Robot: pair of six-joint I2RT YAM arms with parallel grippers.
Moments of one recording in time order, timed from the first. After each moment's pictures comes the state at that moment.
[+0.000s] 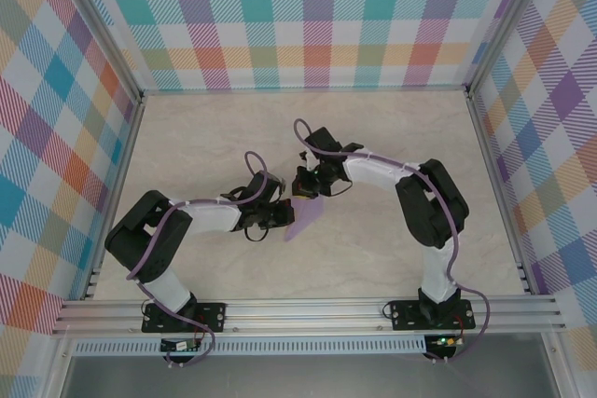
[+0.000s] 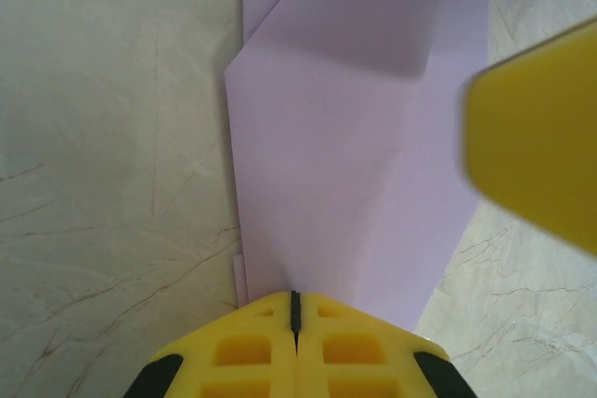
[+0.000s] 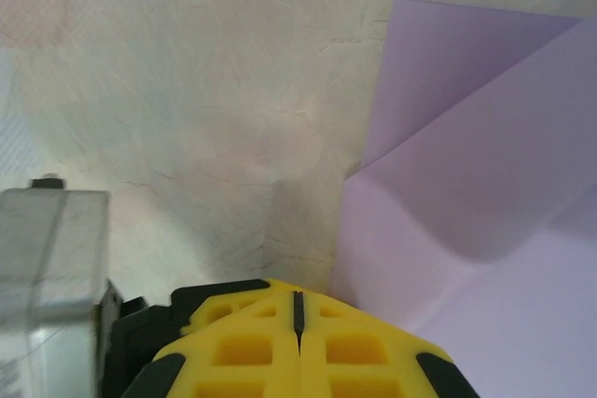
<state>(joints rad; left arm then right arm) -0.64 1.66 0.72 -0.02 0.25 -0.73 0.66 1.97 1.35 -0.50 -0.50 0.69</state>
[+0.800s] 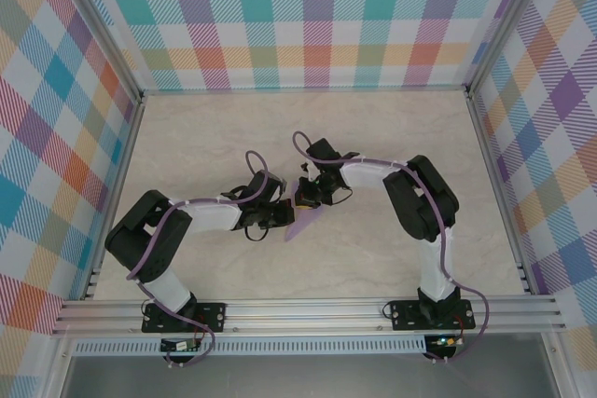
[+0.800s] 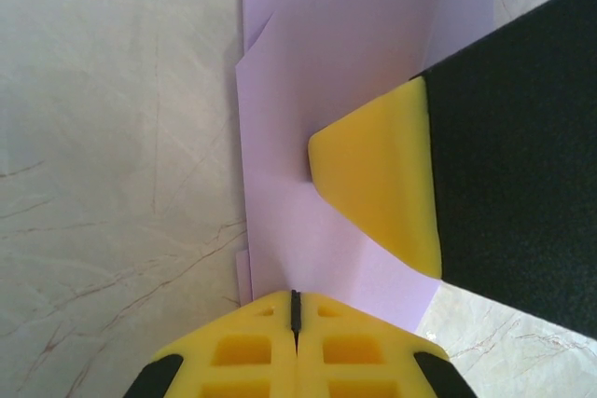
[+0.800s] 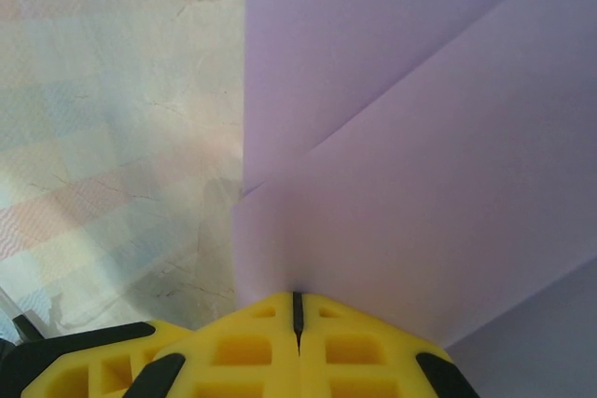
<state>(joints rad) -0.64 1.66 0.74 -0.05 0.25 -0.72 0.64 2.04 1.28 -0.42 -0.51 0.66</state>
